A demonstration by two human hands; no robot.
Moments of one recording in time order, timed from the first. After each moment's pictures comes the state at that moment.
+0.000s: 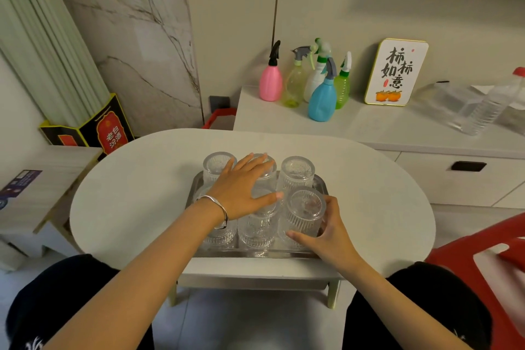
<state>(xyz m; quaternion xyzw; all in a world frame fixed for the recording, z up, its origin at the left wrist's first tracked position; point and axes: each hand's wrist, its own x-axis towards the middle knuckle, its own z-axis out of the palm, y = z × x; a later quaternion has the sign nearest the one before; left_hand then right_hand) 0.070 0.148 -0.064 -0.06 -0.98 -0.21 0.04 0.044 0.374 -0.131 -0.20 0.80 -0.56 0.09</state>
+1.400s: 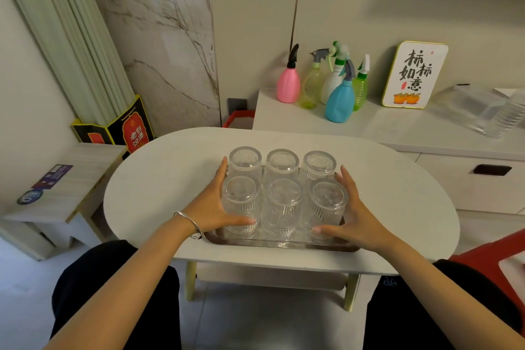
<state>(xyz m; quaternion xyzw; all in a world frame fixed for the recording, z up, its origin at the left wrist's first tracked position) 0.133 0.085 -0.100 0.06 -0.90 -0.43 0.02 0.021 0.381 -0.113 -0.32 0.84 -0.43 0.11</state>
